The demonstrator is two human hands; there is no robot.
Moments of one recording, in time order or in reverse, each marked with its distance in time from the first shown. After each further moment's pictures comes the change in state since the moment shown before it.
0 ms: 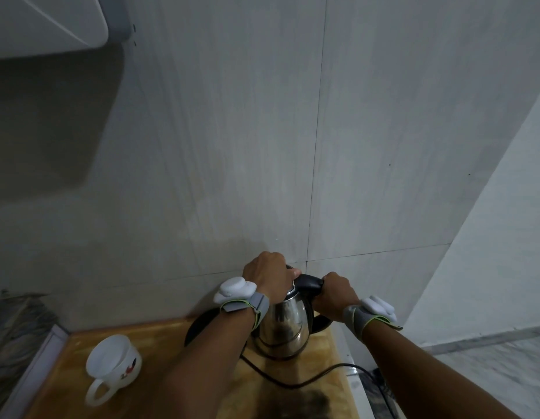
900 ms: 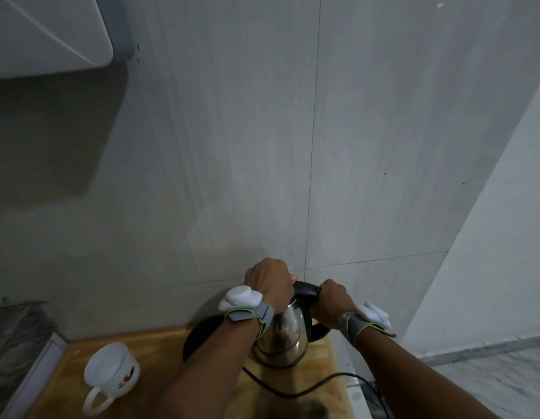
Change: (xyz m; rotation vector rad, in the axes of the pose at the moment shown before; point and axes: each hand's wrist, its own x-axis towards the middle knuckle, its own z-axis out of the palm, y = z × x) left_hand -0.006 0.010 0.003 0.057 0.101 0.028; right_hand 0.007 0.002 0.005 -0.041 0.014 0.006
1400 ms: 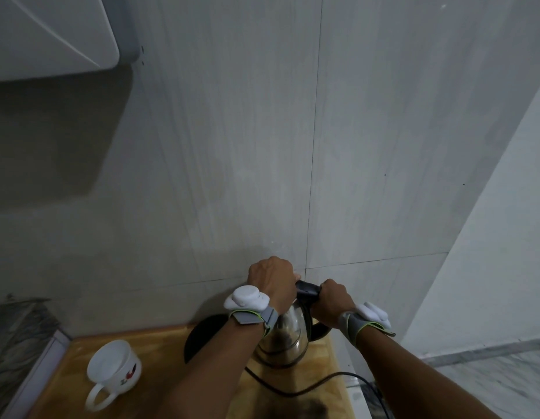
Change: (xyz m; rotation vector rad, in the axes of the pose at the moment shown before) left_hand -0.004 0.006 -0.003 0.124 0.025 0.088; right_hand -0.004 -0.001 -0.003 0.004 -0.010 -0.013
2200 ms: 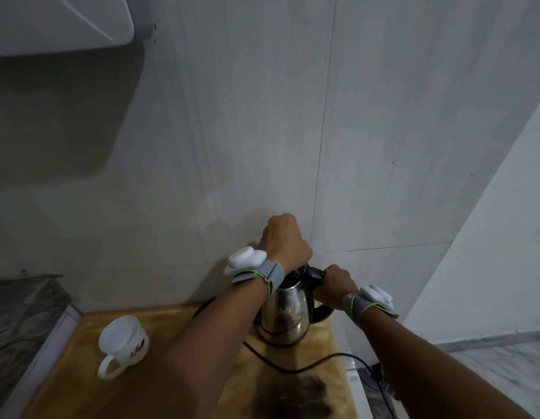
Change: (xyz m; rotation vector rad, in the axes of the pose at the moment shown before) left_hand -0.004 0.019 -0.059 -0.406 0.045 -0.144; right_hand -0.010 -0.004 -0.008 0.054 -0.040 0.039
